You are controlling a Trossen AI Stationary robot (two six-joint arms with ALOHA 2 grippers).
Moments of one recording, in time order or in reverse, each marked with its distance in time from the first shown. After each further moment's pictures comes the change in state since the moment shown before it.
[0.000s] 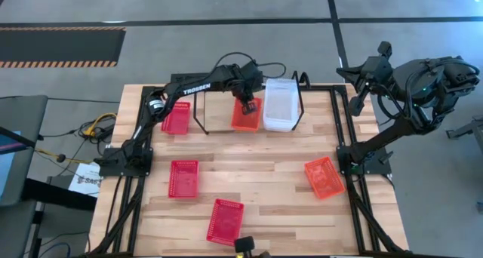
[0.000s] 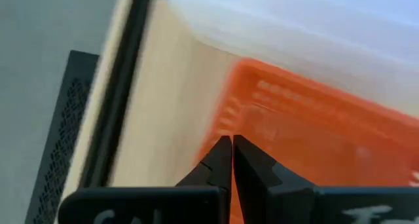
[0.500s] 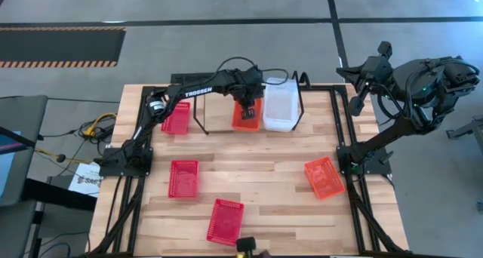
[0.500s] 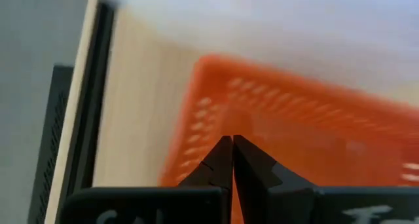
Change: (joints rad) left arm -0.008 -0.002 -0.052 0.047 0.024 0.072; right arm 0.000 0.000 0.000 0.000 0.003 0.000
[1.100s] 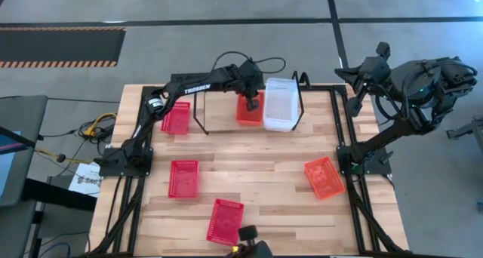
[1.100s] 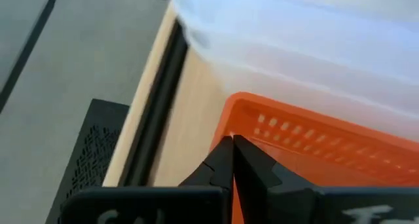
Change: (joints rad) left arm 0.048 0.000 -0.062 0.265 0.003 -0.029; right arm 0.000 0.018 0.000 0.000 -0.001 0.017
